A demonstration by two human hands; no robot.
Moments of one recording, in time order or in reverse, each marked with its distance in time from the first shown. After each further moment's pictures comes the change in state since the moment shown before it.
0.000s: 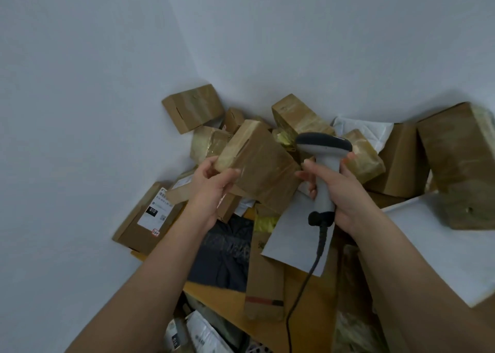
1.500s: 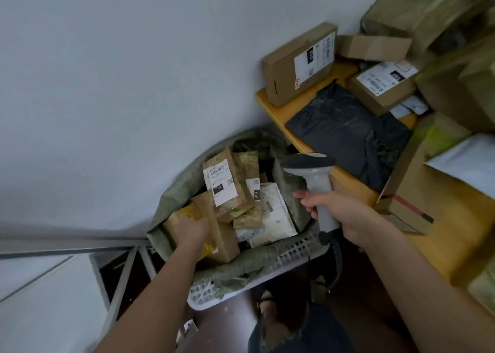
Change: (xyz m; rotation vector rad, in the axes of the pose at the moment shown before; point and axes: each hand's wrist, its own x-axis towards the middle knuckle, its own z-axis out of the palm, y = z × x) left_hand -0.236 -0.329 -0.361 0.219 0.818 -0.862; right_hand -0.122 0.320 0.158 -0.695 -0.457 0.450
